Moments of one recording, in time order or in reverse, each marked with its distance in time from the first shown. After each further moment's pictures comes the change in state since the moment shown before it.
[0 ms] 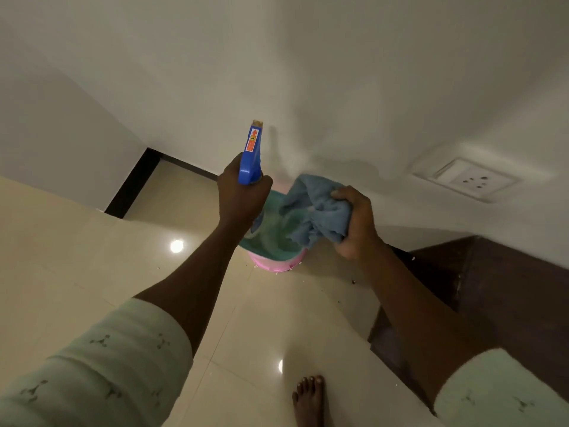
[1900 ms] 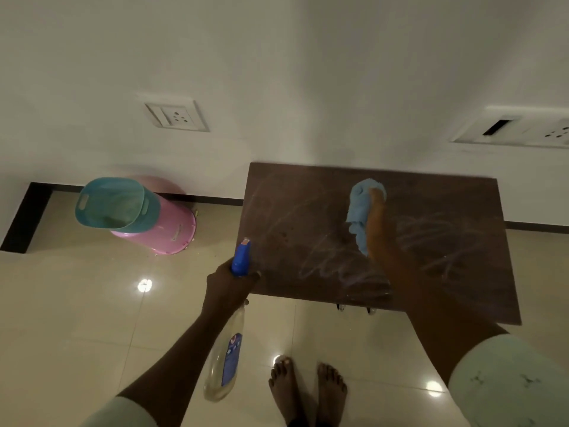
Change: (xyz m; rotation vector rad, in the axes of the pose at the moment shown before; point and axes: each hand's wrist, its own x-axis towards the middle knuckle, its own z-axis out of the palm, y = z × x) left_hand -0.423 0.096 0.195 0.350 -0.528 -0.376; right_hand -0.318 -0.036 -0.412 -0.580 0.903 -0.391
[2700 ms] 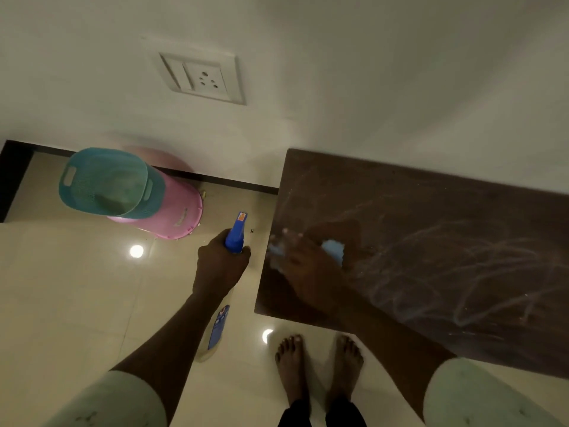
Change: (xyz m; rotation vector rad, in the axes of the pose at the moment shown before) left_hand 0.138 -0.042 -0.039 0.101 0.129 0.158; right_hand -0.064 0.025 0.157 -0.896 -0.578 -1.284
